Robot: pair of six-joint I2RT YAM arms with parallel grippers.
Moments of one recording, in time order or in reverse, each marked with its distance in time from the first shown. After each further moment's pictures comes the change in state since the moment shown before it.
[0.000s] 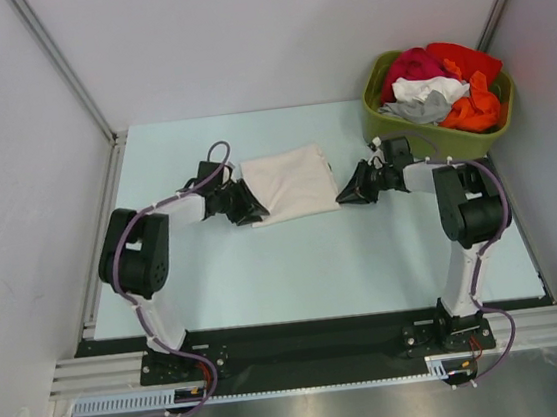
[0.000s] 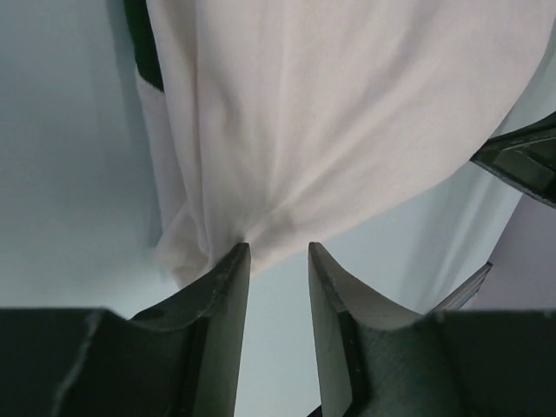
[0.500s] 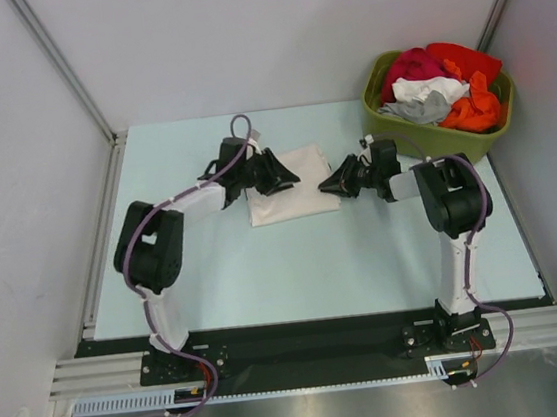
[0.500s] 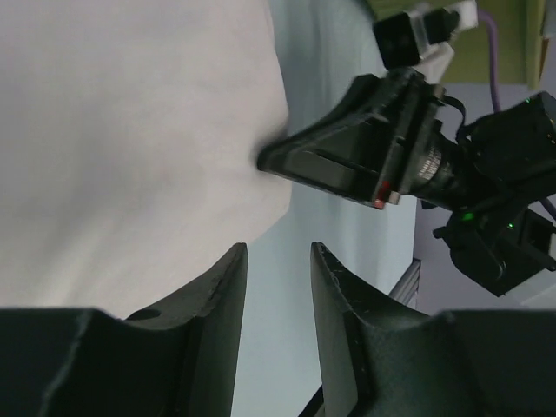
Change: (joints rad) left arm -0.117 0.007 0.180 0.170 0.024 -0.111; right arm 0.056 0.069 -0.024 0.463 -0.013 0.312
